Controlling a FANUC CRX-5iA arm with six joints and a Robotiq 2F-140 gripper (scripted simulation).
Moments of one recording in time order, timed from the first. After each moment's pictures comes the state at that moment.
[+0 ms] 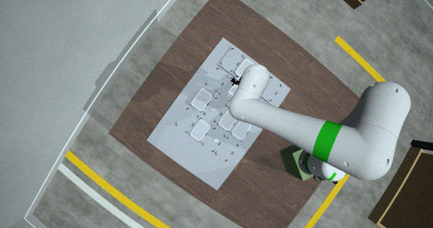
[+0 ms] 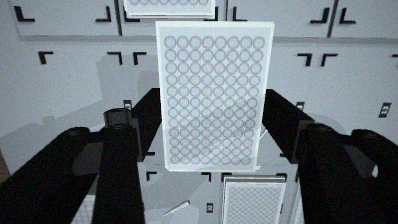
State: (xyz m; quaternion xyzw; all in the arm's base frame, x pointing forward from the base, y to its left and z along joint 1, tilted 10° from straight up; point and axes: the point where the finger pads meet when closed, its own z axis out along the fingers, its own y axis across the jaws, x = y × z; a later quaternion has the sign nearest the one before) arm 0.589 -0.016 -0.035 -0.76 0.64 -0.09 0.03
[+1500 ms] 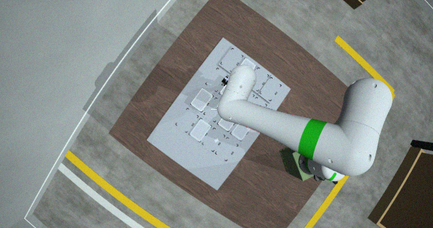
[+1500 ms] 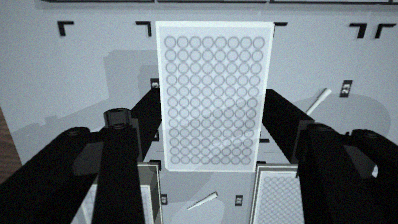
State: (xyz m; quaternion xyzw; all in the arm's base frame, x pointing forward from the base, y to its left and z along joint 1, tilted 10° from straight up) arm 0.625 0.020 -0.047 -0.76 0.64 -0.09 0.03
